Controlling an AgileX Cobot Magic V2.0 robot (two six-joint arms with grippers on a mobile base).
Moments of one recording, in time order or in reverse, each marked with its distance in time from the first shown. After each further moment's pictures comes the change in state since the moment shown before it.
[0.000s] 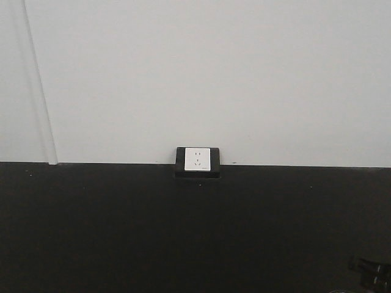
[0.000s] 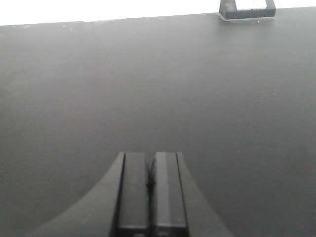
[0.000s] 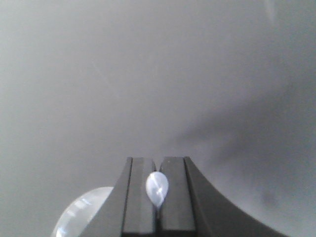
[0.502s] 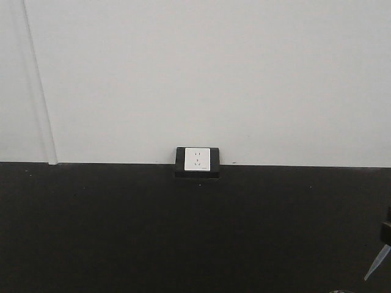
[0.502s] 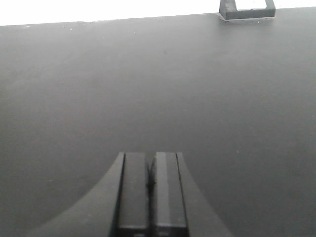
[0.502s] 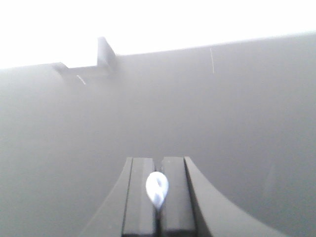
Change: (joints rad) left arm 0.000 0.000 0.000 0.000 0.000 0.000; right arm -0.001 -0.408 -0.059 -0.003 0.054 -0.379
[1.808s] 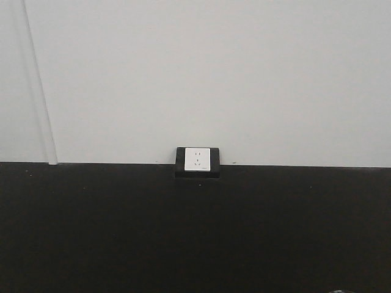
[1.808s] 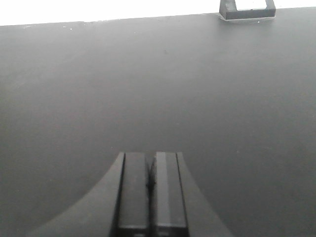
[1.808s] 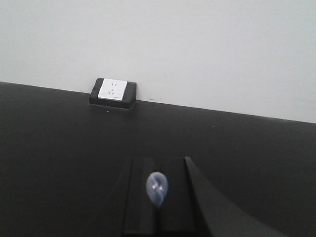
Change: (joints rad) left arm 0.000 0.000 0.000 0.000 0.000 0.000; right arm 0.000 -0.642 0.354 -0.003 0.075 -0.095
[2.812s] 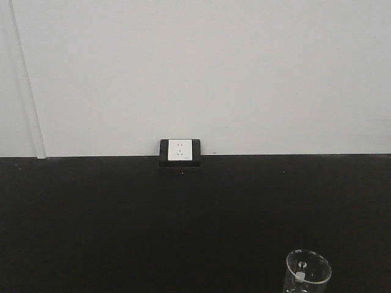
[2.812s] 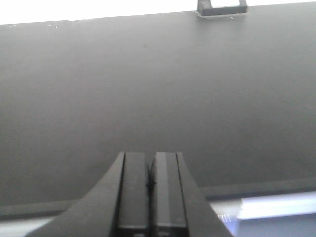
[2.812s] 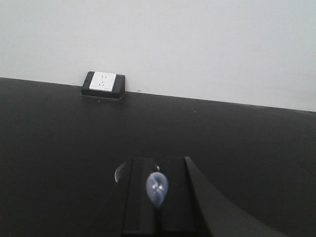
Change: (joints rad) left arm 0.000 0.000 0.000 0.000 0.000 0.000; right arm 0.000 0.000 0.000 0.000 0.000 0.000
